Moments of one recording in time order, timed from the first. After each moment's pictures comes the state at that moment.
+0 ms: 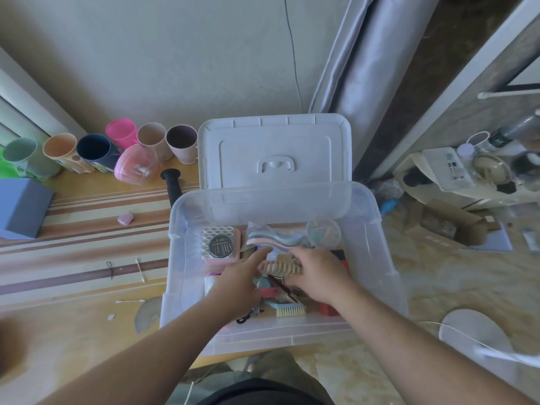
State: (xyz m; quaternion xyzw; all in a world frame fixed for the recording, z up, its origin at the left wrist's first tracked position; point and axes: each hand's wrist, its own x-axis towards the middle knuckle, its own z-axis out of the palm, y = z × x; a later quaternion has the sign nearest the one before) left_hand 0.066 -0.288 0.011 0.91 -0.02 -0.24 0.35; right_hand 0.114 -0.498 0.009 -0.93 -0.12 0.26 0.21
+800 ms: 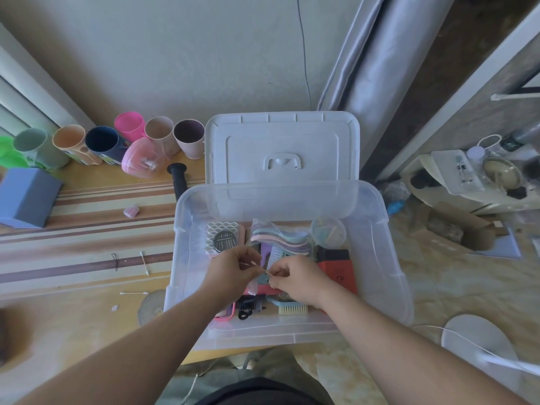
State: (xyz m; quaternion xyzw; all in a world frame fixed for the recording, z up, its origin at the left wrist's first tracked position) left_hand 0.069 -0.276 0.001 0.83 0.18 -0.18 0.49; right_hand 0.104 -0.469 -0.010 -0.83 -0.04 0.39 0.39
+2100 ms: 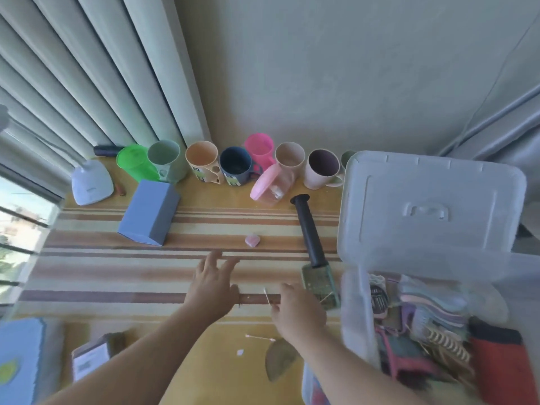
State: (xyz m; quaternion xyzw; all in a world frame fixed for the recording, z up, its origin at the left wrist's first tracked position) left_hand 0.069 0.098 -0.077 0.95 0.15 -0.20 0.19; right_hand 0.092 -0.109 -0.054 -0.95 -0.12 0.27 0.13
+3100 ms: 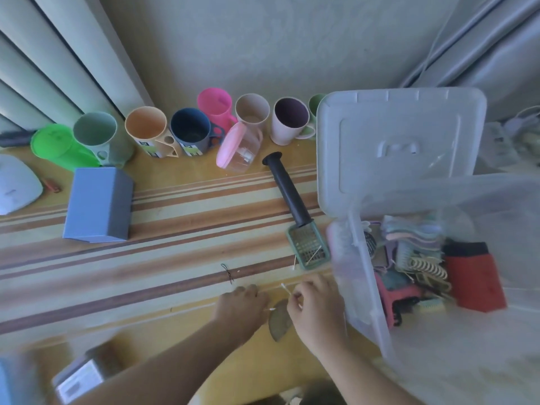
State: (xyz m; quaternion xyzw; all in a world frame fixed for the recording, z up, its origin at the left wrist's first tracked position) left_hand 0.027 0.041 -0.111 0.91 -0.17 -0.36 0.07; right_hand 0.013 -0.149 -0.097 -0.98 0.00 0.12 0.17
